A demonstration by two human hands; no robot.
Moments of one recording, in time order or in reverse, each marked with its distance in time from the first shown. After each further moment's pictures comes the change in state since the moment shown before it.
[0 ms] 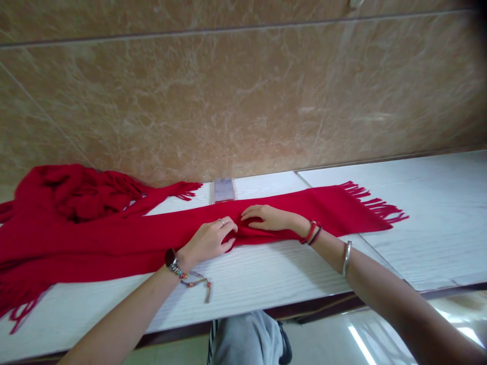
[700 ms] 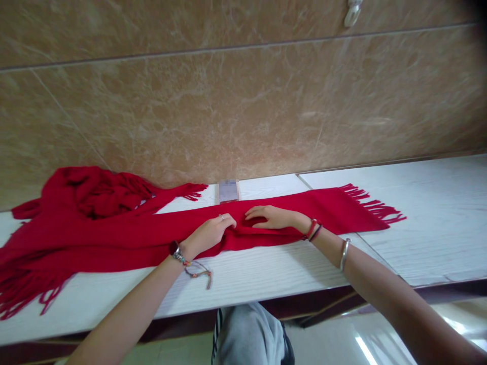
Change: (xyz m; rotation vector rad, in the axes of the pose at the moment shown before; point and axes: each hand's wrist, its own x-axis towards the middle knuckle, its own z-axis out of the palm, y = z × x) left_hand -0.004 -0.019 0.000 -0.156 0.002 0.031; right_hand -0.003 0.001 -0.004 -0.004 -0.084 -0.010
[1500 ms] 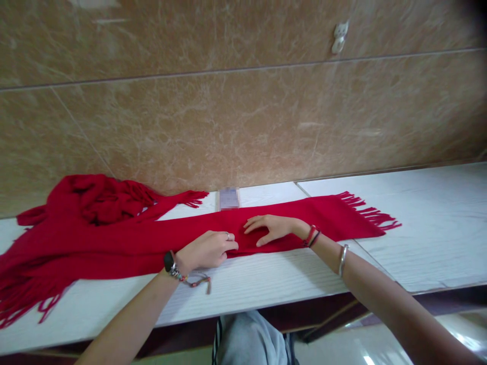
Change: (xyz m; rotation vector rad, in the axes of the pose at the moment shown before) left_hand -0.009 0.027 -0.026 0.303 -0.269 0.144; right_hand -0.002 -0.007 -0.005 0.131 -0.119 -0.019
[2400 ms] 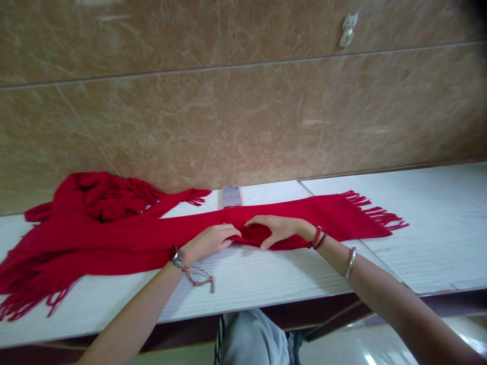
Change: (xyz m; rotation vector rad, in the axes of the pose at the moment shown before) left_hand 0.007 -0.014 0.014 -0.279 0.162 -0.087; right_hand -0.002 -0.015 0.001 0.062 0.017 0.101
